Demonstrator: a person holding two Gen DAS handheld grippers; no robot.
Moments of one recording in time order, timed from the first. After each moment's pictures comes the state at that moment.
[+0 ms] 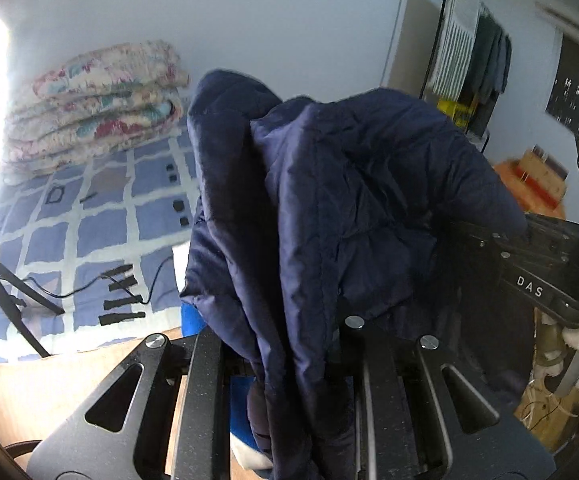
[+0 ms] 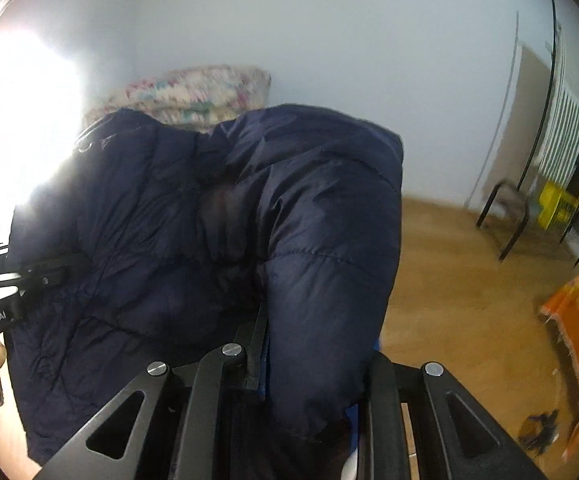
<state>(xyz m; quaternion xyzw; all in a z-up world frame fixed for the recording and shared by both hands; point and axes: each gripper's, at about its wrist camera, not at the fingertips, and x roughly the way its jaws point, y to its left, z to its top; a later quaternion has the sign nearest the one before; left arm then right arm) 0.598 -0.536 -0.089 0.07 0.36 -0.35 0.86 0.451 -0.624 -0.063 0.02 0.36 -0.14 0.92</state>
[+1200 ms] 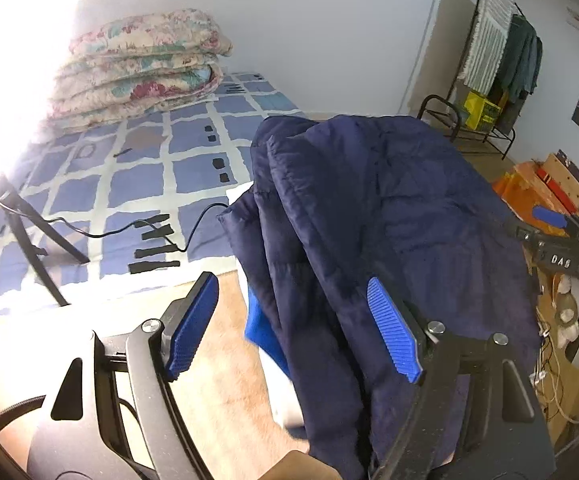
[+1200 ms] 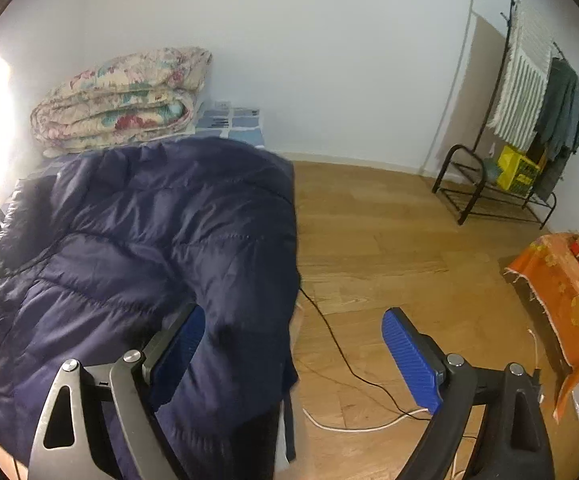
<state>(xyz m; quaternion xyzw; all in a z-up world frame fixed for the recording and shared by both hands) 0.572 -0.478 -0.104 0.06 0.39 -0.30 0.87 0.415 -0.669 -0.080 0.03 0.38 -0.22 0.90</state>
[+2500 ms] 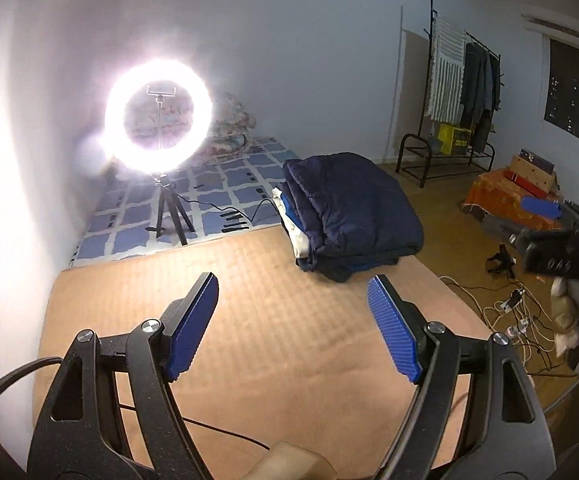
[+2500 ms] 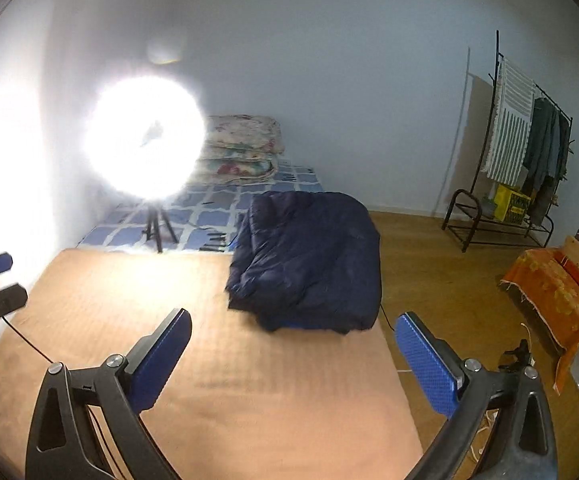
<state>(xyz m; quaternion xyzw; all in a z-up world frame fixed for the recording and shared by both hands) 0.213 -0.223 0.039 0.07 0.27 -0.29 0.91 0.134 -0.355 0.051 0.01 0.28 -0.18 0.94</state>
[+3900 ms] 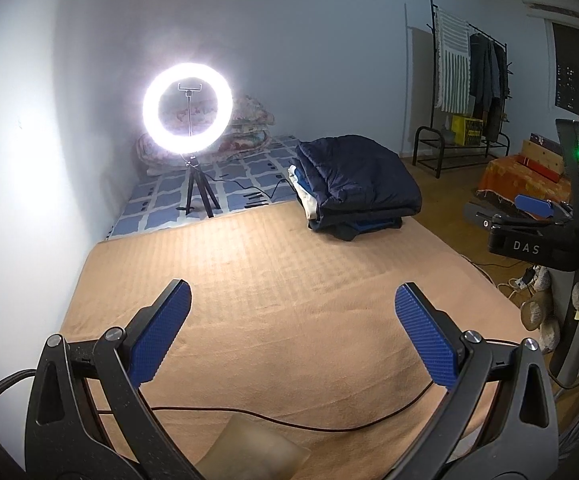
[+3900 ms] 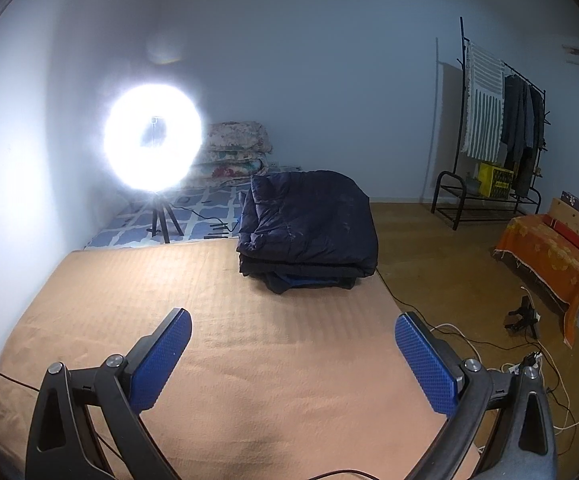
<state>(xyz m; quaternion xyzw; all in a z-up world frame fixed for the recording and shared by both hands) 0.095 -0.187 0.001 0.09 0.25 -0.25 0.93 0.062 -0.305 -0.008 0.06 0.25 -0.22 0.94</state>
